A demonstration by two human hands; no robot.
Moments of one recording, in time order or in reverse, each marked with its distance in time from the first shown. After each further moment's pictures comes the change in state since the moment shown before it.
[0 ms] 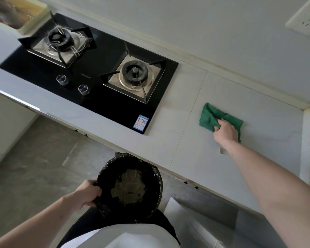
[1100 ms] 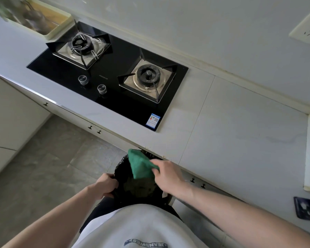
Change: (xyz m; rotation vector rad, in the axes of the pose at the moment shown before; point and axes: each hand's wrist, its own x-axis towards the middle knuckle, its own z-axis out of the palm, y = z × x) left_hand -0.009 -0.009 0.008 -0.017 -0.036 0.067; right_hand -0.257 -0.159 0.053 0.158 -0.388 -0.543
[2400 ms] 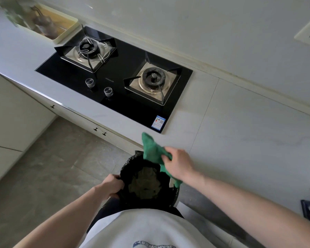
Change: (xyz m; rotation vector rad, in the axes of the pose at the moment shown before) left_hand 0.012 -0.008 -0.003 -0.016 -0.036 -0.004; right_hand 0.028 0.004 -0.033 0.065 0.140 -0.011
